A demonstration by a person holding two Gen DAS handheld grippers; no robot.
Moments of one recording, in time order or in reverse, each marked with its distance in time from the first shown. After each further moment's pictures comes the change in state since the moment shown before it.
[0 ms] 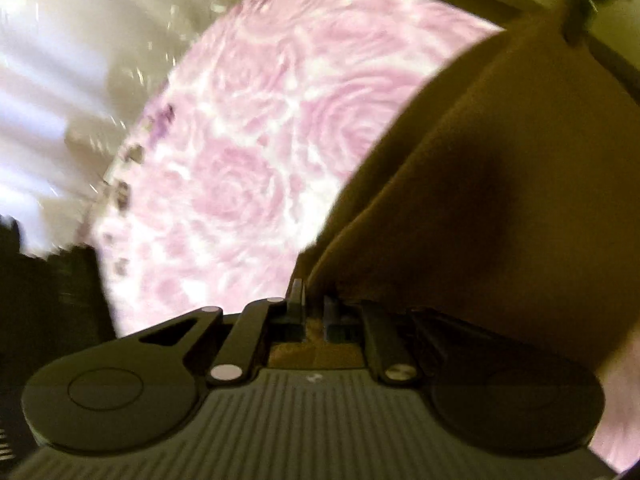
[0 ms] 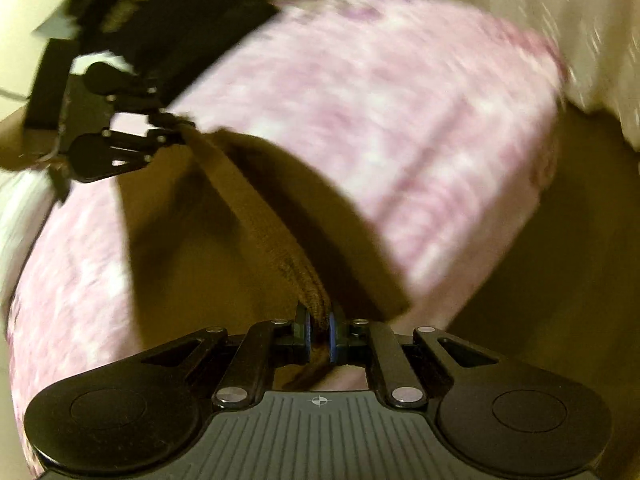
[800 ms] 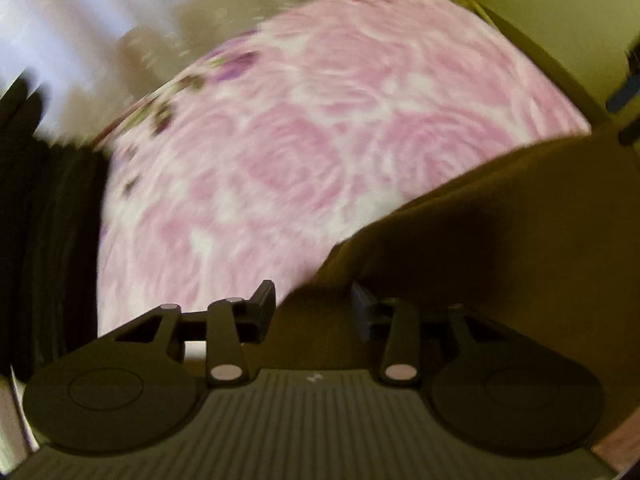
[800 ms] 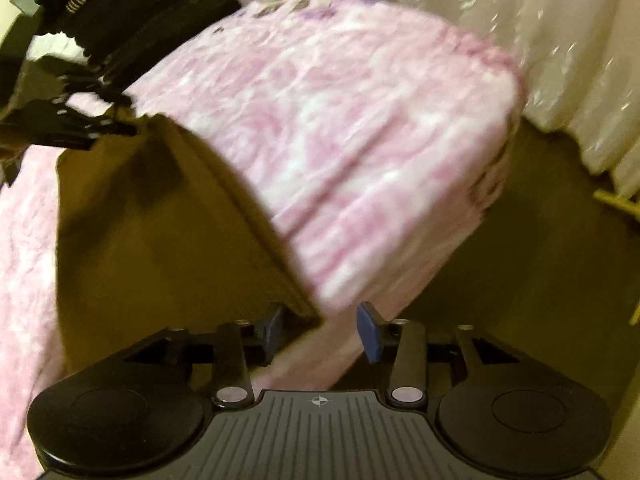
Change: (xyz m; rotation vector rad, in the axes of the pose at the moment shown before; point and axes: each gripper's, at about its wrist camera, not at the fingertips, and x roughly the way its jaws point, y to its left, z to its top) left arm -0.033 0.030 -0.035 -0.491 -0.027 0.005; right arm -0.014 -0.019 0.004 -0.094 -0.032 -0.182
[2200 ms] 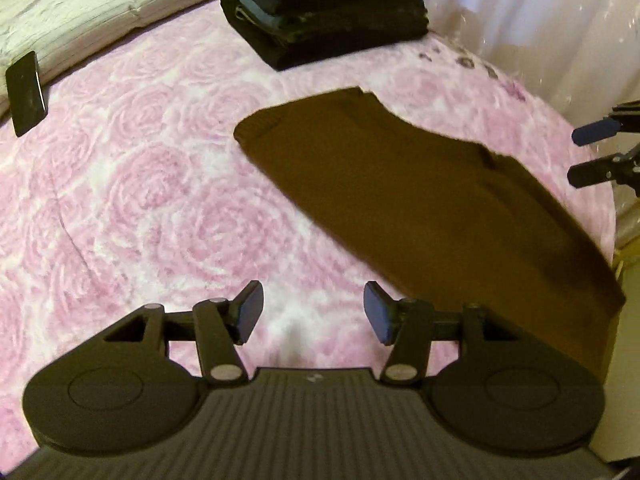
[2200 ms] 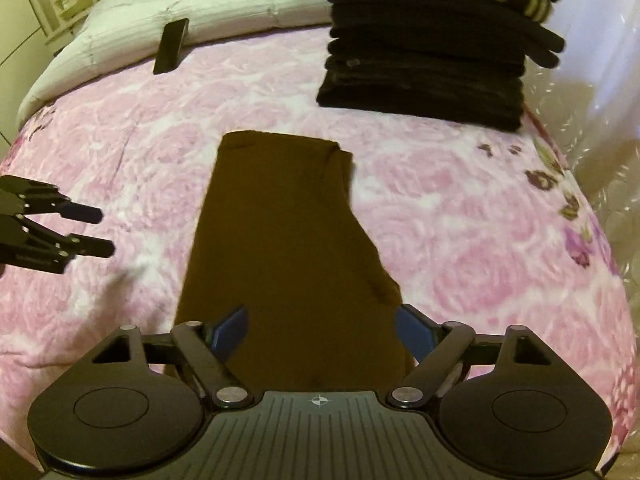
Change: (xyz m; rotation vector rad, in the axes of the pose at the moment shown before) left arm -0.137 -0.046 -0.213 -1.013 -0.048 0.203; right arm 0.044 0.209 0.137 -0.711 0.046 0.197
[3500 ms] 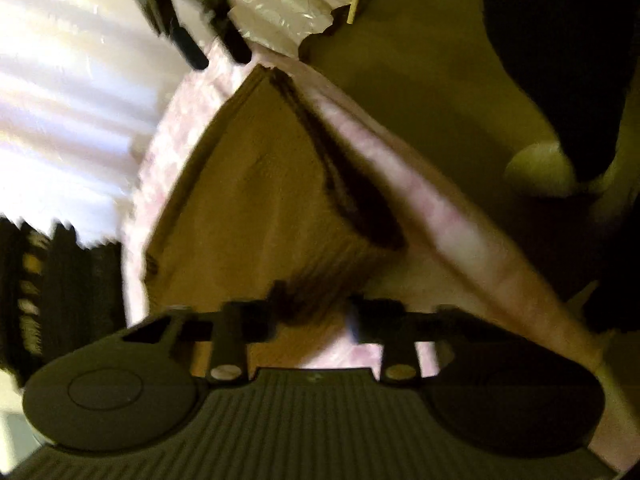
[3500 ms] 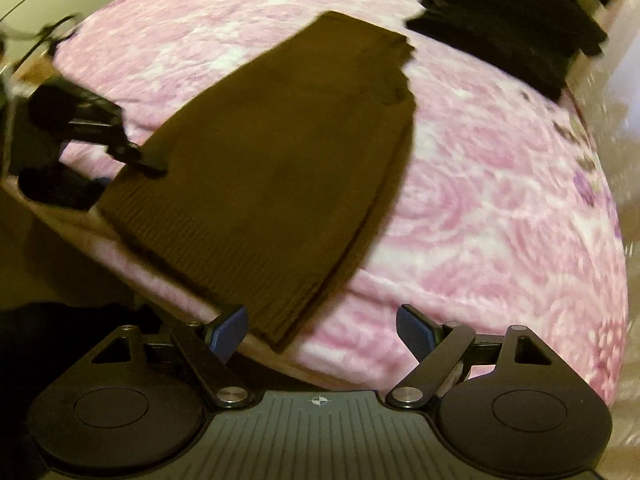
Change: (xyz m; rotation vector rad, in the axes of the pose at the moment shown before) left arm 0.038 -0.280 -0.207 1.376 -0.212 0.082; right arm -0.045 -0.063 -0.212 -0.459 0.042 0.114
